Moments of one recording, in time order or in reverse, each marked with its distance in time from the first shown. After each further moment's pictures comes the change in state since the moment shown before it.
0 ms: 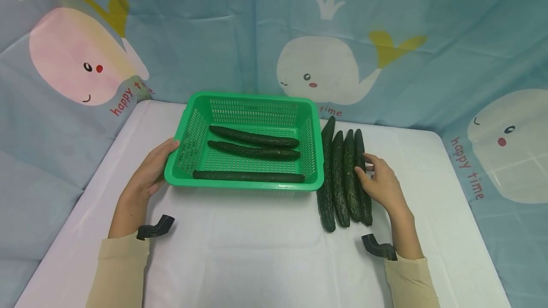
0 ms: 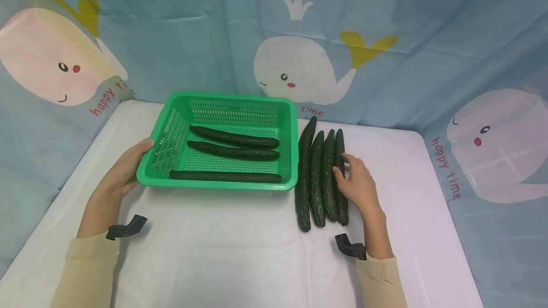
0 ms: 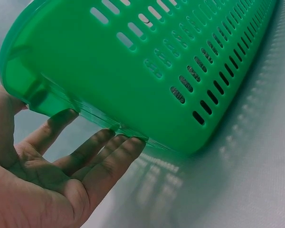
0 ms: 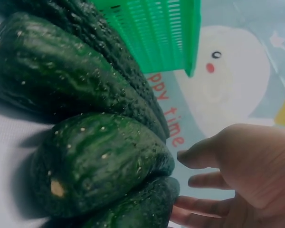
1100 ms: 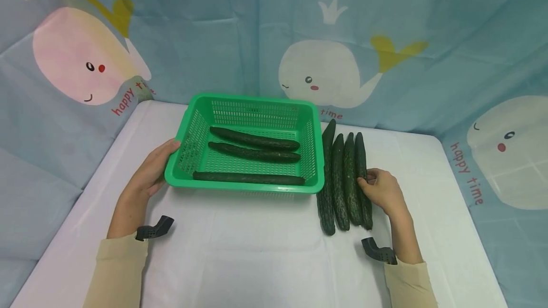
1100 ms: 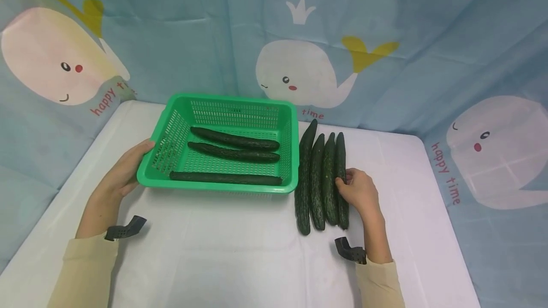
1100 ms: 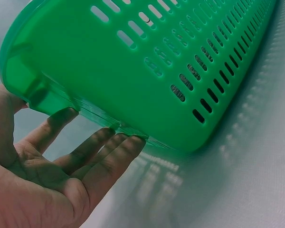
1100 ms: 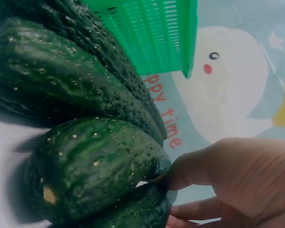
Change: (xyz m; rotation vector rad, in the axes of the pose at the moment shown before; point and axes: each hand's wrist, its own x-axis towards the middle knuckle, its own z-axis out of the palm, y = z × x) left_hand -0.001 -0.002 -0.002 0.016 -0.010 -0.006; right_hand -0.001 -0.003 -0.002 -0.029 -0.126 0.187
